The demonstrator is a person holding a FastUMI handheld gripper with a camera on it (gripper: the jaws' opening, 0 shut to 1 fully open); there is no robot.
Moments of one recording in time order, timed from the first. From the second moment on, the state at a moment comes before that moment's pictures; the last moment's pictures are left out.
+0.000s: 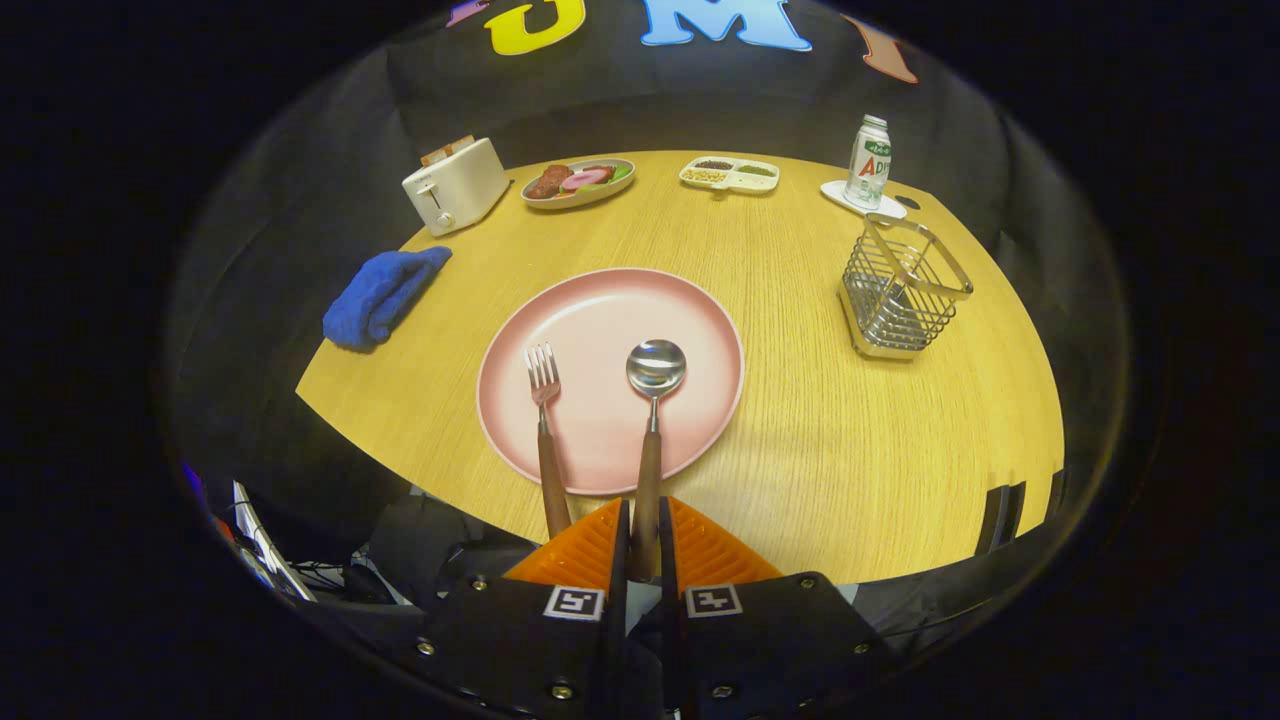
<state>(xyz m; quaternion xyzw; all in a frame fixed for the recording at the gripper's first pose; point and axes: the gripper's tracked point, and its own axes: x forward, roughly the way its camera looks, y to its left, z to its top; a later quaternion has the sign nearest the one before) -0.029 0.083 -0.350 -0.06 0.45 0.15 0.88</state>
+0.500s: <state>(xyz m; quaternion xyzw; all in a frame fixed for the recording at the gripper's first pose) -0.023 0.082 -0.358 -0.05 0.47 0.14 0.87</state>
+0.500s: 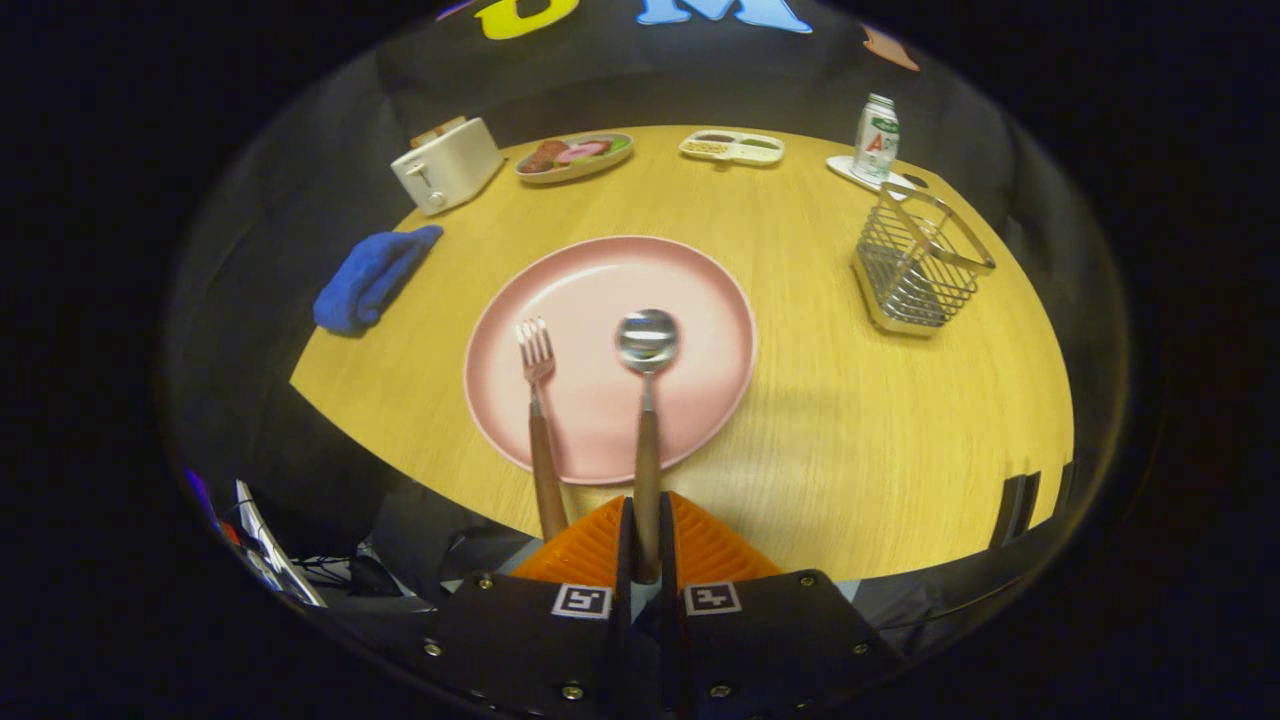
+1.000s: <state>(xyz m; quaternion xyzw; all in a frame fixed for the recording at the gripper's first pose) -0.013 0.077 -0.332 0.03 0.45 0.13 0.88</state>
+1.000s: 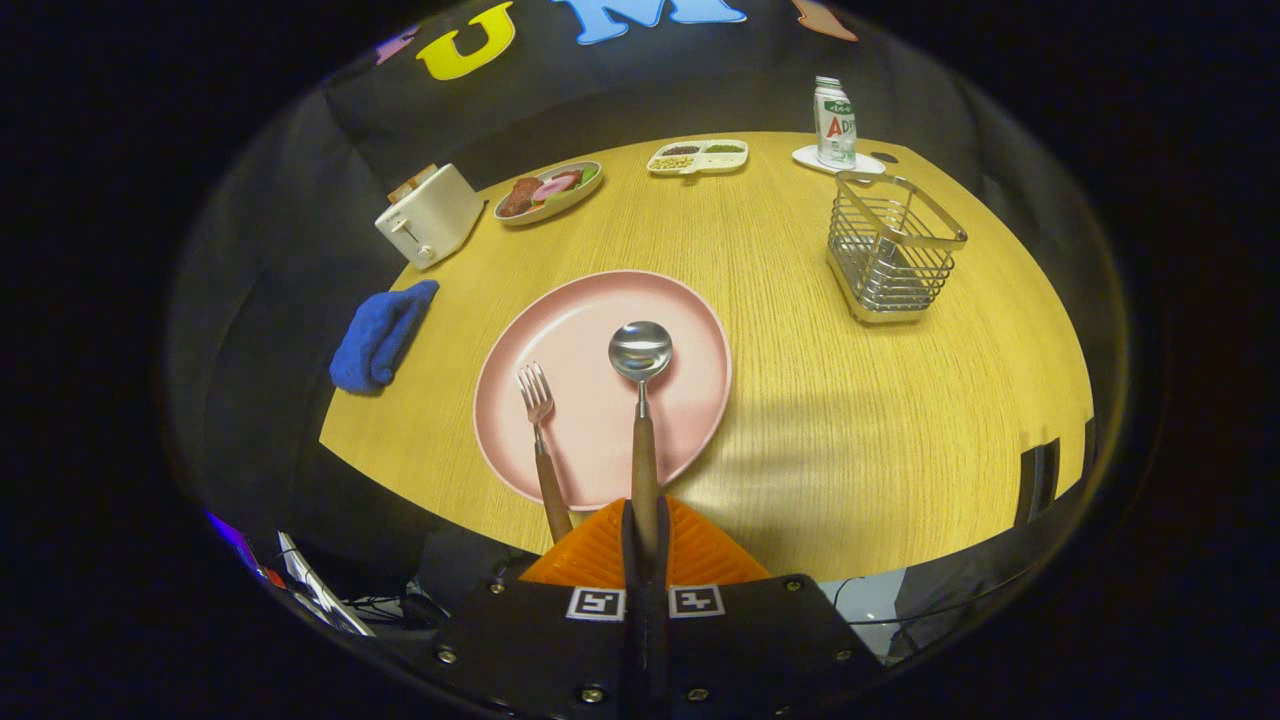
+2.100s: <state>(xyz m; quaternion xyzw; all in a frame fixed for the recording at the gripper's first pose) 0.070 -0.070 -0.241 0.03 0.42 0.02 0.91</state>
